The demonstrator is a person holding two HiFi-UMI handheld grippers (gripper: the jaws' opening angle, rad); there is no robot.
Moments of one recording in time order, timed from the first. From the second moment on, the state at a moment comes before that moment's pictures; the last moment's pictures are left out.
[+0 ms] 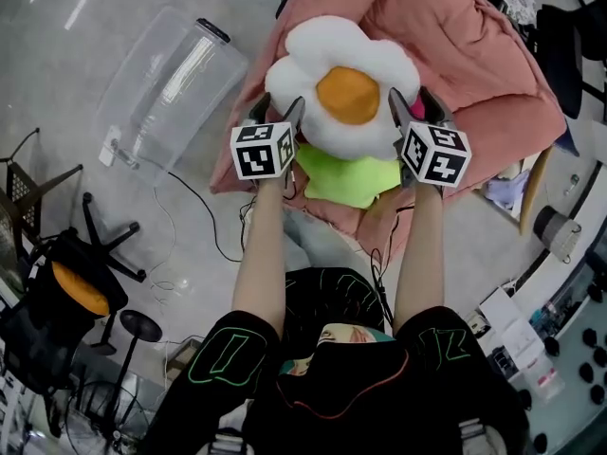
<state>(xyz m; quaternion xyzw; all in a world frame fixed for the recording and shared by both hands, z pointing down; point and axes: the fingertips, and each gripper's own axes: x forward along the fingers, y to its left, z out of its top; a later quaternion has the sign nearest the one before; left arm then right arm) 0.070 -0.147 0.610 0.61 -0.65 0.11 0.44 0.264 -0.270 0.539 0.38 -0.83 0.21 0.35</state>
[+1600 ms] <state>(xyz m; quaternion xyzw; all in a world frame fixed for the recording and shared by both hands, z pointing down) -0.139 -0.045 0.534 0.58 -0.70 0.05 0.40 0.025 -0.182 0.499 0.27 -0.87 0.25 0.33</state>
